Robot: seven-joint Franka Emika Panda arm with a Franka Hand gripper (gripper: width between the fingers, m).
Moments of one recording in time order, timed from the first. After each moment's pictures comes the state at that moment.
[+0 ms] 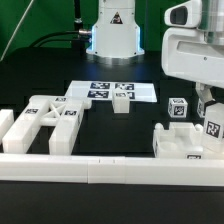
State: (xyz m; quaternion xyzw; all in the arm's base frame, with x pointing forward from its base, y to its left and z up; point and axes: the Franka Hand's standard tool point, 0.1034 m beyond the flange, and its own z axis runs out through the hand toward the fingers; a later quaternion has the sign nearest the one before) arm 0.630 0.124 0.077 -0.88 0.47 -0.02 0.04
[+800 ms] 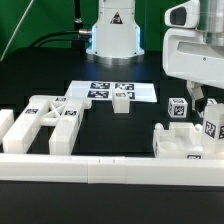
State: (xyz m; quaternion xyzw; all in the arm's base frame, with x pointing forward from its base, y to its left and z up) arm 0.630 0.123 0.077 -0.91 0.41 -0.02 0.04
